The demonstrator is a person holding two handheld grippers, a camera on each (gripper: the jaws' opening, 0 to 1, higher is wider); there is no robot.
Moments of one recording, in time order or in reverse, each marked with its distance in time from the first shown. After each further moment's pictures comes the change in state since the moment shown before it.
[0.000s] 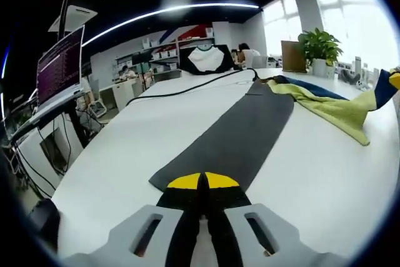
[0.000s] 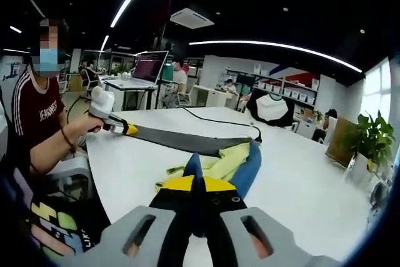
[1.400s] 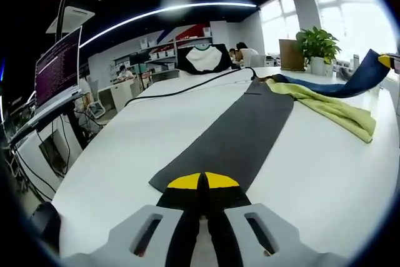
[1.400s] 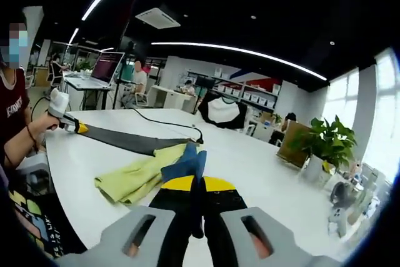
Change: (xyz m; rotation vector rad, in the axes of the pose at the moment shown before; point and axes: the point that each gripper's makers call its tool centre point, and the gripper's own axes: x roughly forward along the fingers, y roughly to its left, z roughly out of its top) left arm -0.004 -0.004 0.001 0.011 0.002 -0.010; right arm -0.060 -0.120 0.000 0.013 -0.019 -0.316
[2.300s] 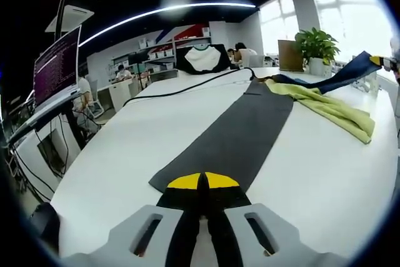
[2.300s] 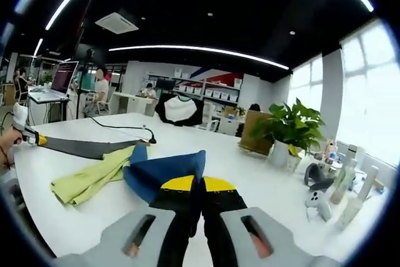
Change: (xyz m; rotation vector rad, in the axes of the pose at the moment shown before) left arm 0.006 0.004 -0.001 -0.001 0.001 -0.016; right arm 0.008 -0.105 -0.027 0.105 0.012 -0.254
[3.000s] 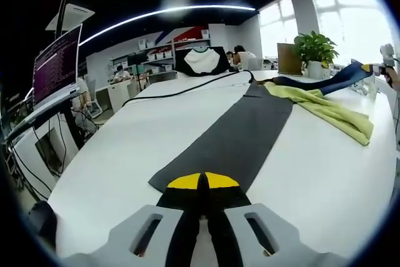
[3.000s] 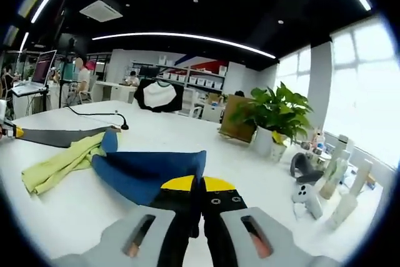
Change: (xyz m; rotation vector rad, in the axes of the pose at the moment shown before) left arm 0.001 0.001 -0.001 -0.015 -0.018 -0.012; right arm 0.038 -0.059 -0.037 0.004 0.097 -0.103
